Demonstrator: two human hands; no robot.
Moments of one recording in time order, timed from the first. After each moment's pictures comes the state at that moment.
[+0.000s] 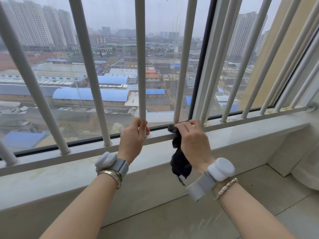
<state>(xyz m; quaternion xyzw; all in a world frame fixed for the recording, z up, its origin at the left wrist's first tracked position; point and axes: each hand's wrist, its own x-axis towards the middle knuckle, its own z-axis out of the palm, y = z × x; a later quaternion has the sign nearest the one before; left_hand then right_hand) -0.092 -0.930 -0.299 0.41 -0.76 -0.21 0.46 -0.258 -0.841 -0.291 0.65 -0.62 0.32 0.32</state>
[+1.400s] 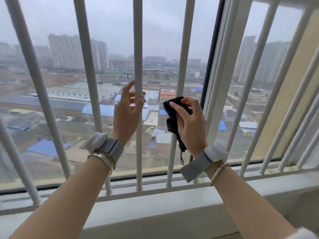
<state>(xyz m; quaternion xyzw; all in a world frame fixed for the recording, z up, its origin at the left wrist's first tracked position) -0.115 -0.935 -0.044 0.31 -0.69 -0.11 0.65 -0.289 -0.900 -0.078 0.66 -0.45 0.52 0.29</state>
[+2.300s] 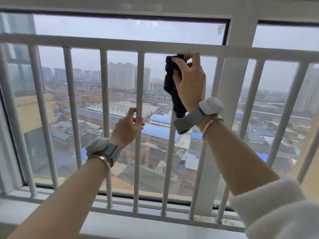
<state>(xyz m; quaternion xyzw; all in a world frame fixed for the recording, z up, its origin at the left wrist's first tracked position) -0.122 -0.910 0.015 0.50 -0.70 -0.03 0.51 -0.304 -0.931 0.129 0.64 -0.33 0.60 0.35</state>
